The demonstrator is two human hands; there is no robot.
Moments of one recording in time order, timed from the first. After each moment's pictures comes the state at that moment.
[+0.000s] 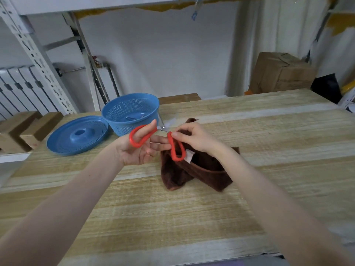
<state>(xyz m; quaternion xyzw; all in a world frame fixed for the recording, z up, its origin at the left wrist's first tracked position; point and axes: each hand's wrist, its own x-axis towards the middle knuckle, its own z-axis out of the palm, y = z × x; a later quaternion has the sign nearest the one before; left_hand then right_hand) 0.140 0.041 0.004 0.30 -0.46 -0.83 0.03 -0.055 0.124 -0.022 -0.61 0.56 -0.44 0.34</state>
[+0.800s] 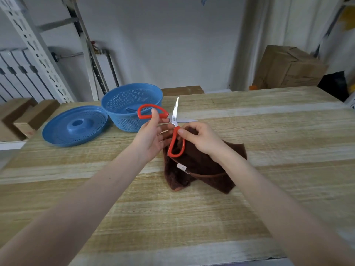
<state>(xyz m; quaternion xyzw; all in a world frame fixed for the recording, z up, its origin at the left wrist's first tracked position) 0.097 0.055 -0.015 0.38 -0.43 -0.75 0.34 -0.047 0.125 -0.038 -0.54 0.61 -0.49 0.32</state>
